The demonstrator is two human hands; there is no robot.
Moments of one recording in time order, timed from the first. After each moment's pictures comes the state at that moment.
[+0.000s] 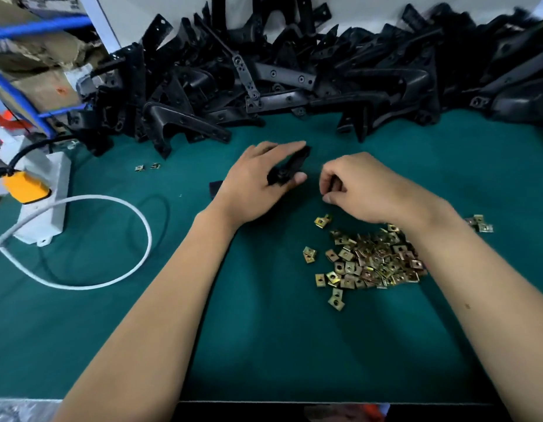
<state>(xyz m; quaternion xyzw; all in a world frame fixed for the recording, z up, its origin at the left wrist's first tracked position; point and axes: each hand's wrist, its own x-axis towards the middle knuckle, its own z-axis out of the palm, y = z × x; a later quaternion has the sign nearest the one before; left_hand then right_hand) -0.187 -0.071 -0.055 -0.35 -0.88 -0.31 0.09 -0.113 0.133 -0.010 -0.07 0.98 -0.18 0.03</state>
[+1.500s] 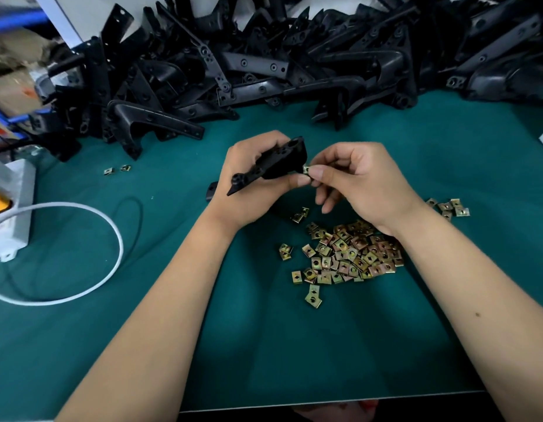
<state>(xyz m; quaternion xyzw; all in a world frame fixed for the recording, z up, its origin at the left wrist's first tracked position) -0.155 -0.033 -0.034 -0.35 -0.79 -0.51 0.05 -0.089 0.158 -0.039 -0.06 0.75 -0.65 -0.06</state>
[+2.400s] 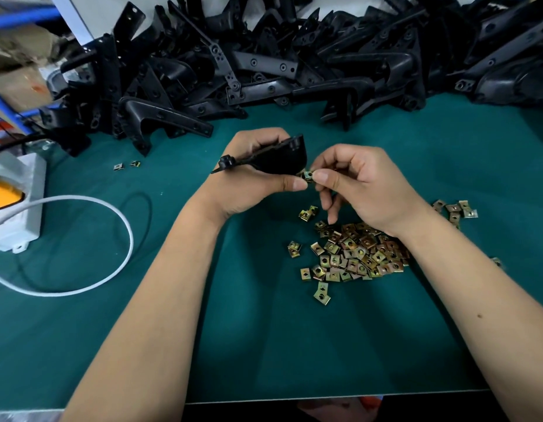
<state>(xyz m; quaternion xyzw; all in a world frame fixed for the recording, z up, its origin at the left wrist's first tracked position) -0.157 -0.055 -0.013 -0.36 -0.77 -0.52 -0.06 -0.082 0.151 -0.031 -0.13 0.76 -0.63 -0.03</state>
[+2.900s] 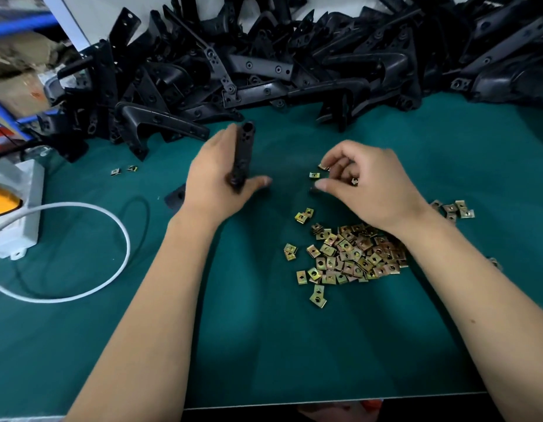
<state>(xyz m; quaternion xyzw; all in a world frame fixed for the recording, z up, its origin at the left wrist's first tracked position) -0.174 -0.073 -0.037 -0.22 -0.92 -0.29 0.14 -0.084 0.164 -0.034 -0.05 0.89 -0.43 -0.13</state>
